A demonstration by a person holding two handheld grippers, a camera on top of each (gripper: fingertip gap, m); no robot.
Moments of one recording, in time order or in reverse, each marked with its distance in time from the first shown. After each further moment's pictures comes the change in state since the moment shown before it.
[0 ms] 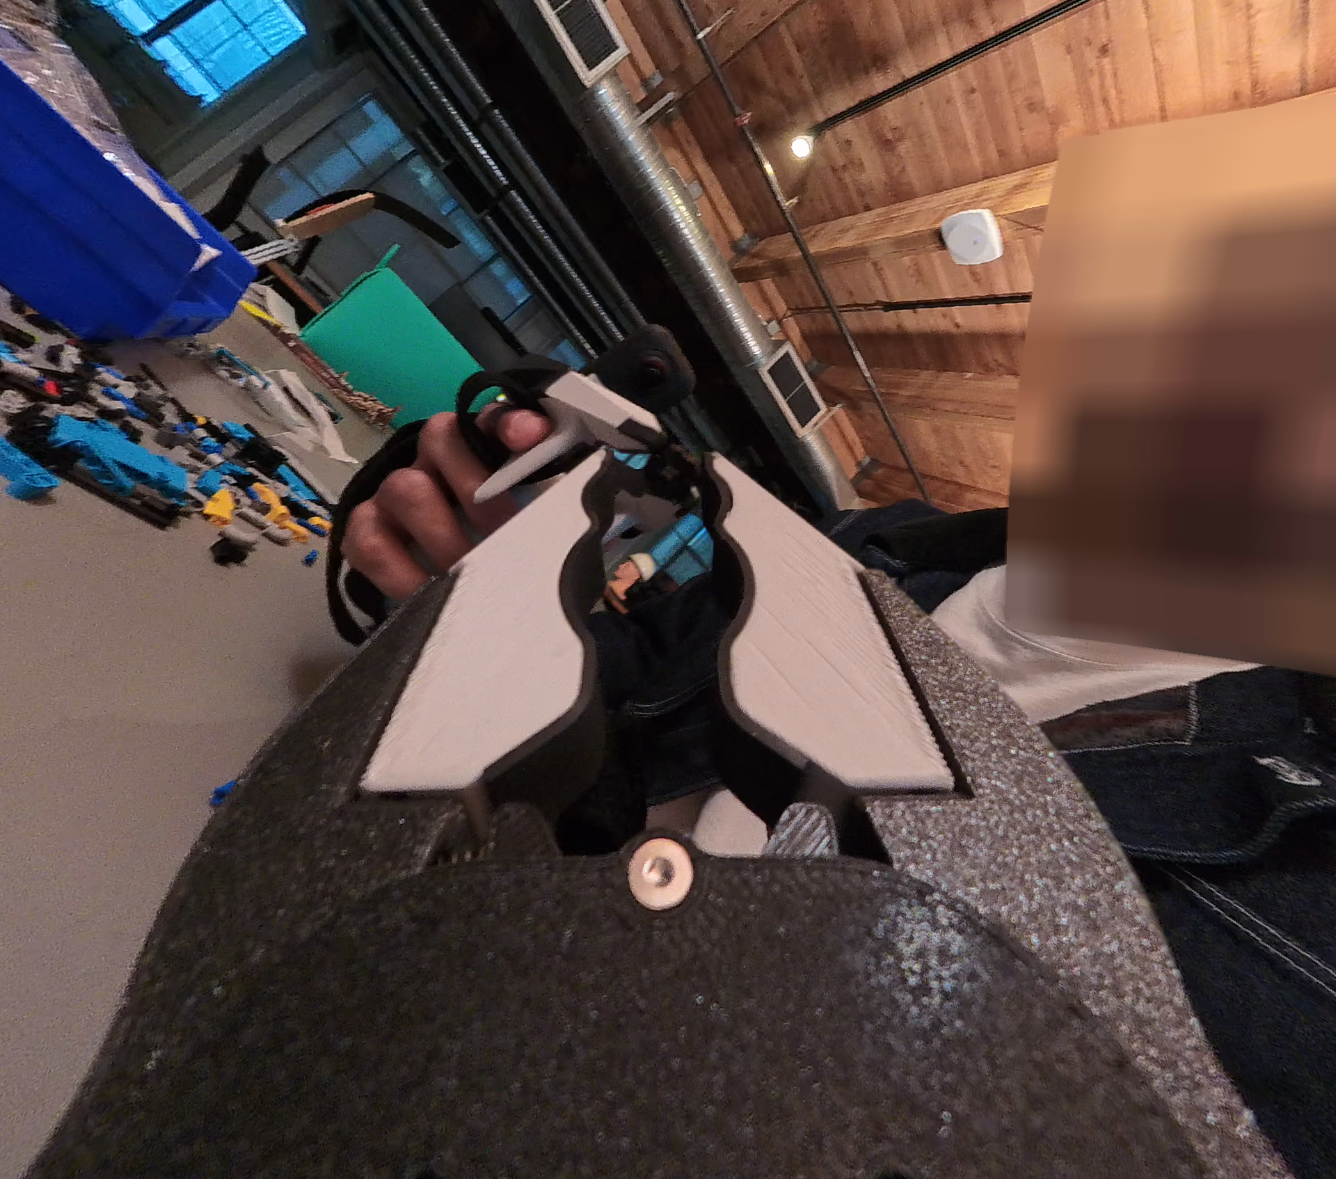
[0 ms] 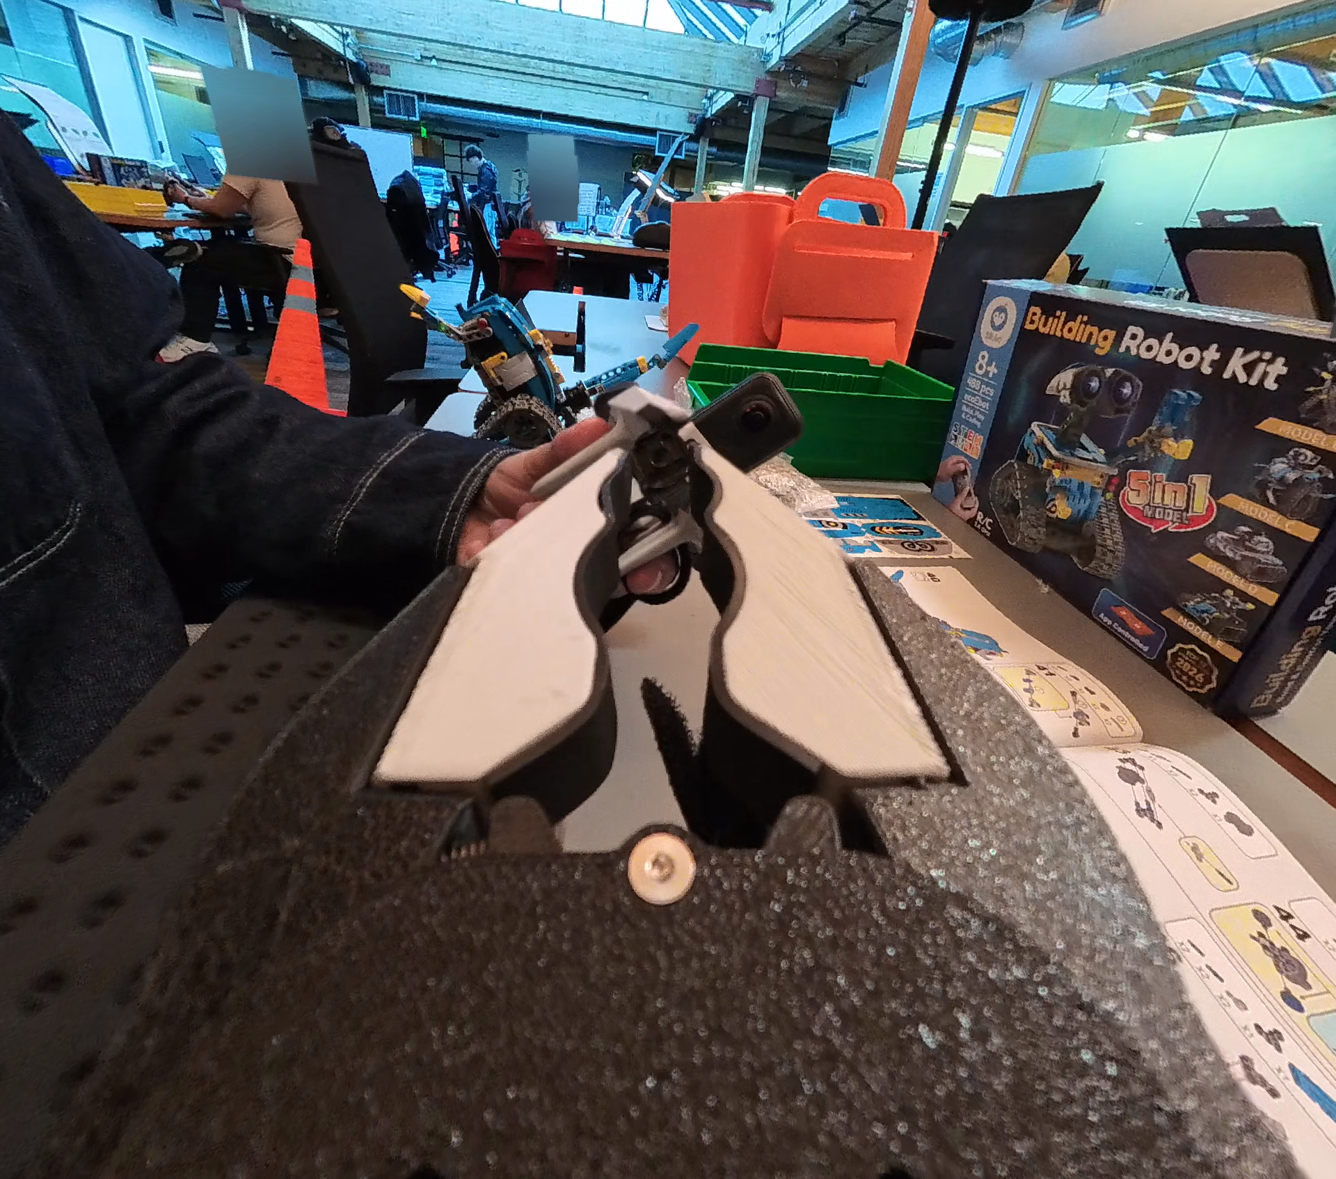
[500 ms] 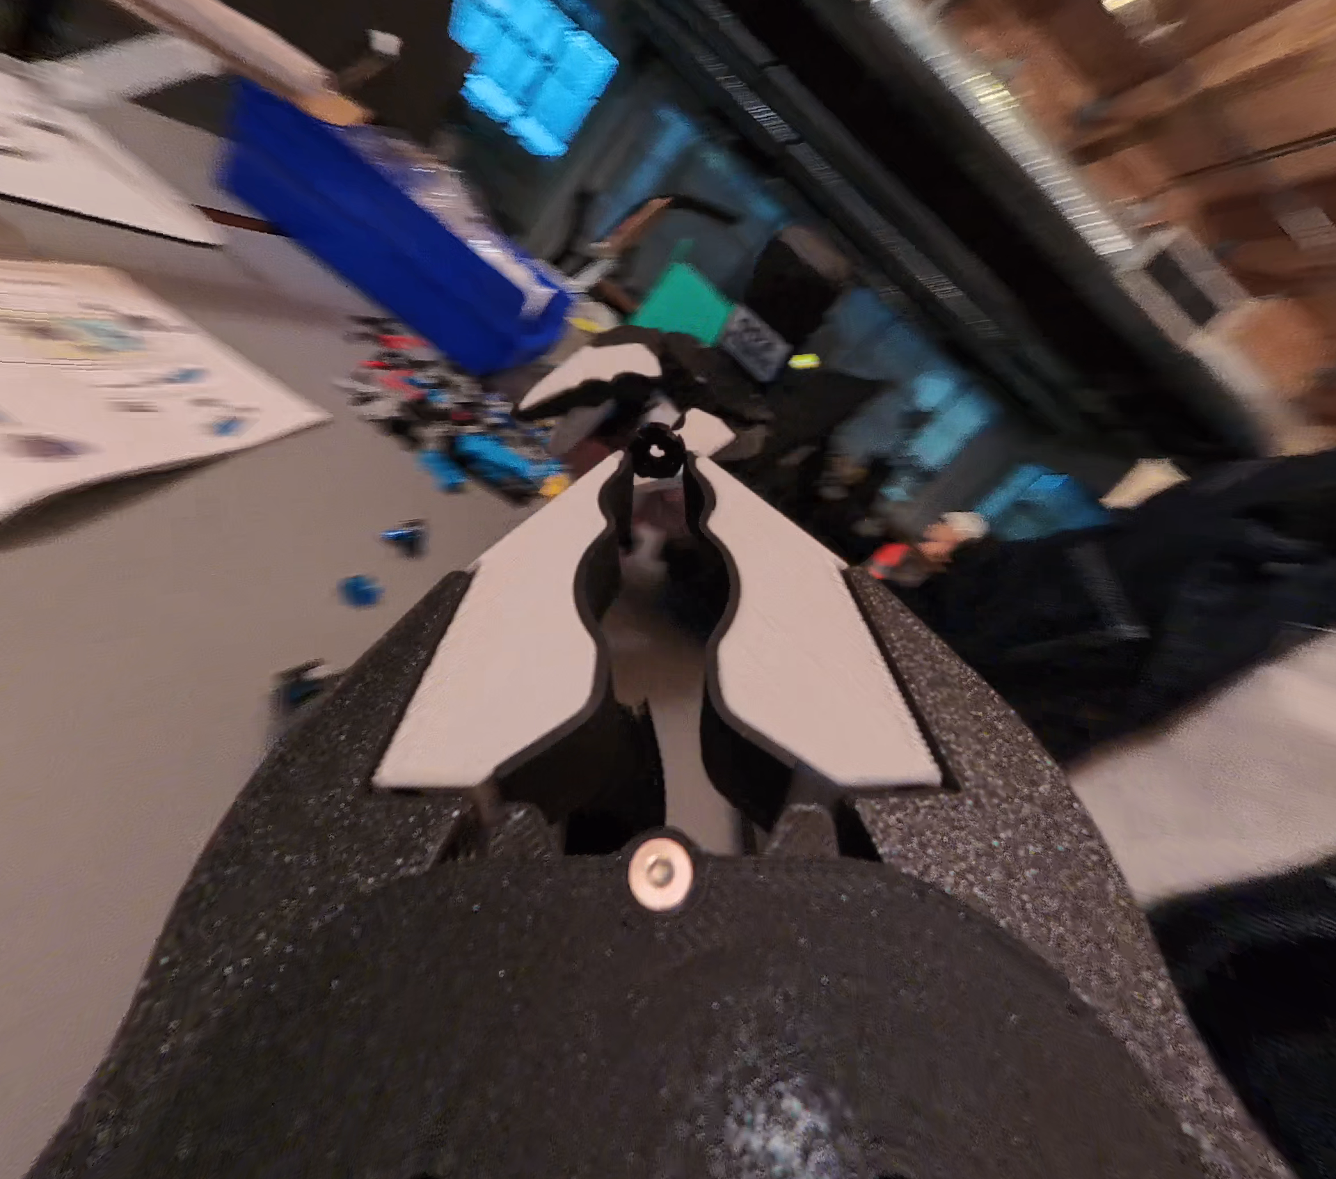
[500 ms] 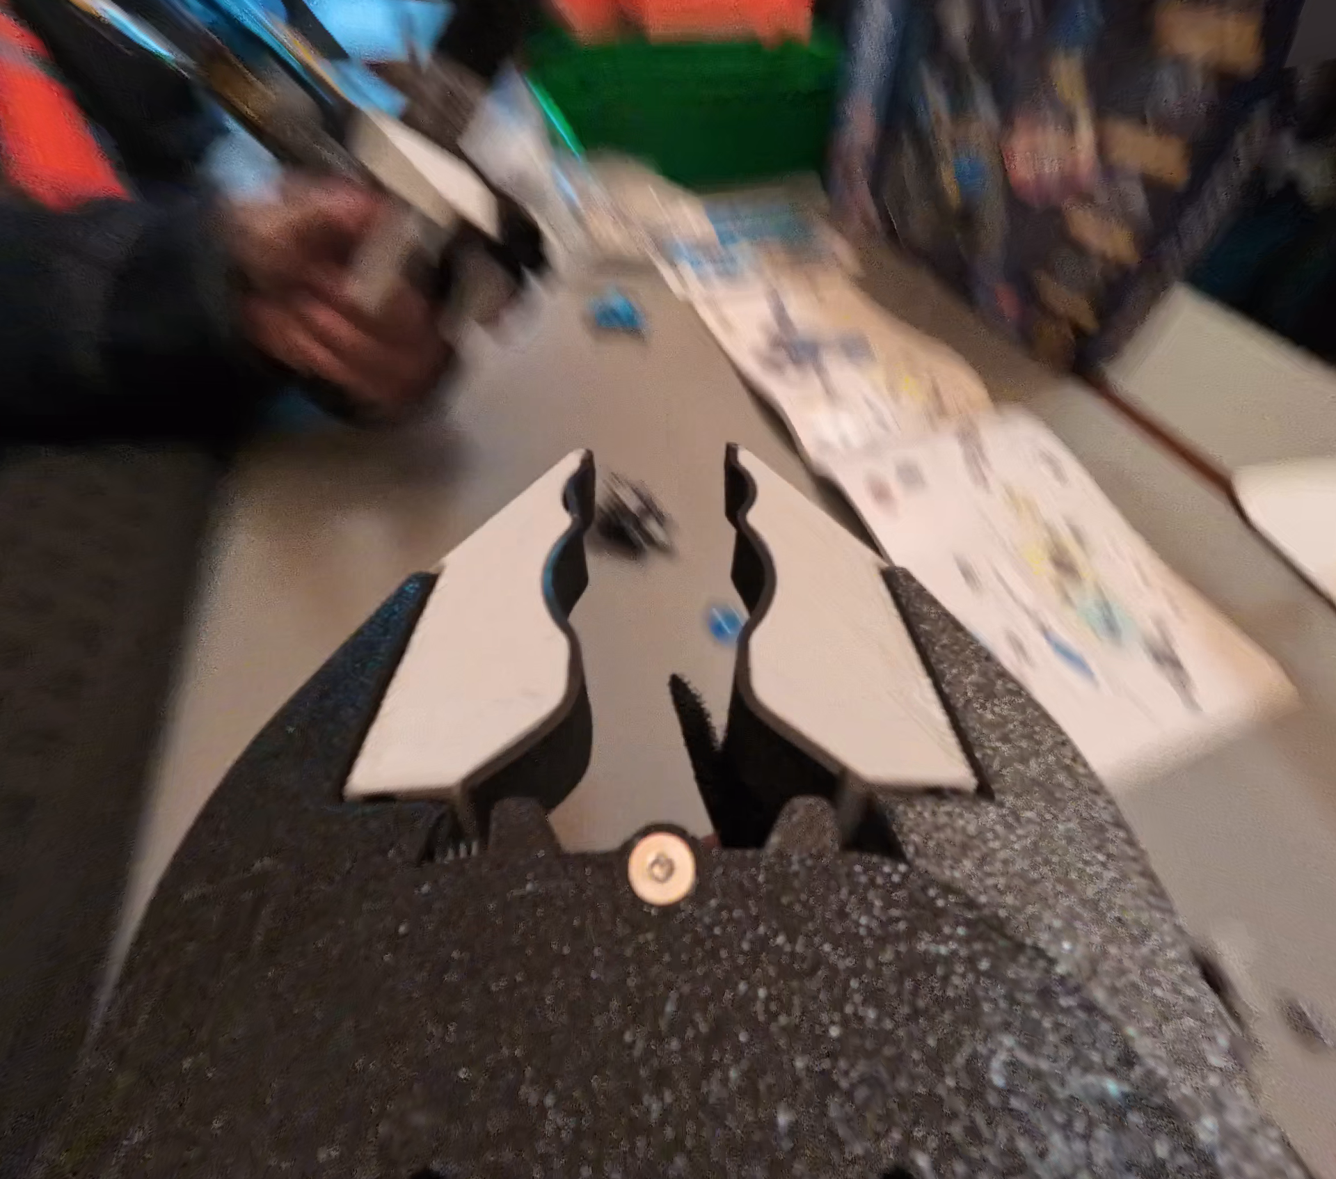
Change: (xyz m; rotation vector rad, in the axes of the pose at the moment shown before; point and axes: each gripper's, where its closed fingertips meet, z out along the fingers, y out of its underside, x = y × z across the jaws) left arm -0.037 -0.012 -0.027 -0.067 -0.412 0.322; right arm 0.064 0.076 -0.038 -0.430 0.188 0.103
